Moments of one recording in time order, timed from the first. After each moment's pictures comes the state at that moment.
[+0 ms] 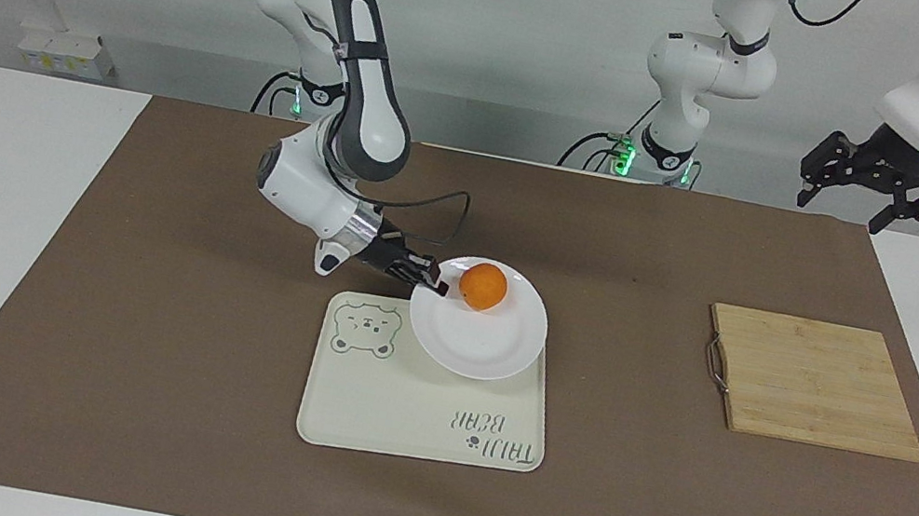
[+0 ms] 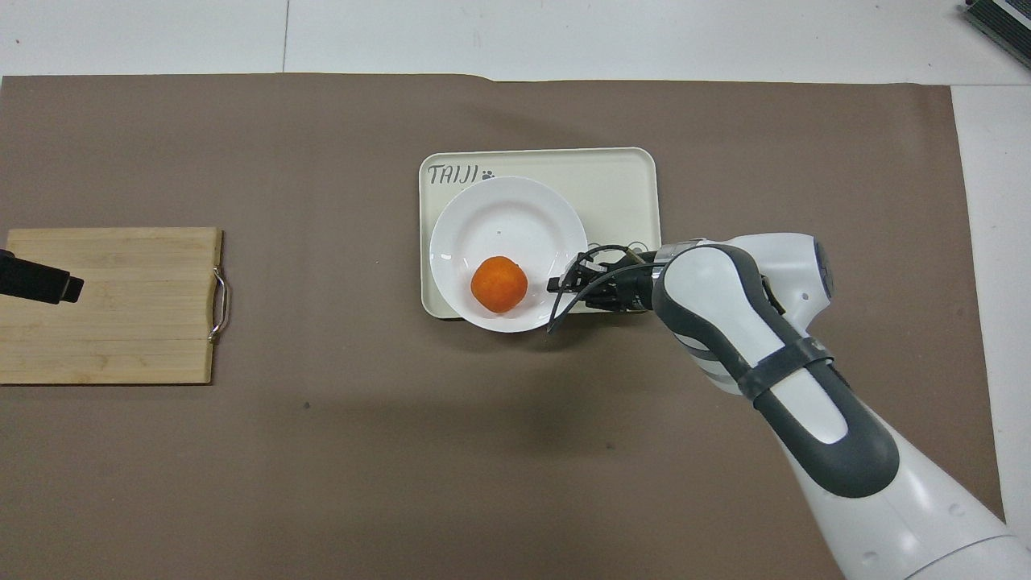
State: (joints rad) left arm -0.09 -0.02 0.06 -1.48 -0.02 1.44 0.27; right arm 0.31 0.34 -0.01 -1.99 1.17 2.30 -0.13
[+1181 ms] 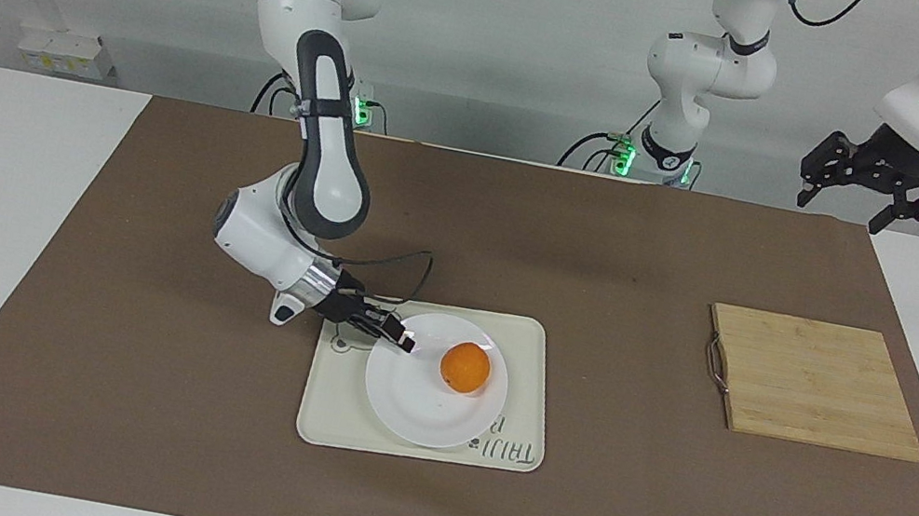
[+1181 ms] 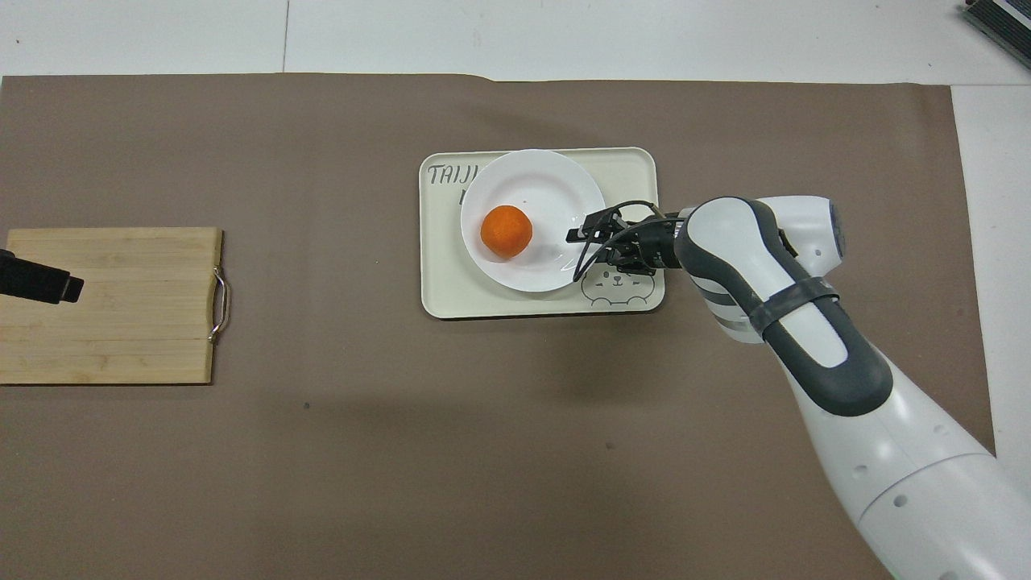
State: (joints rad) left arm -0.09 -0.02 0.06 -1.48 -0.02 1.44 0.27; right arm 0.24 0.48 -0.02 -1.83 1.15 2.29 -0.13
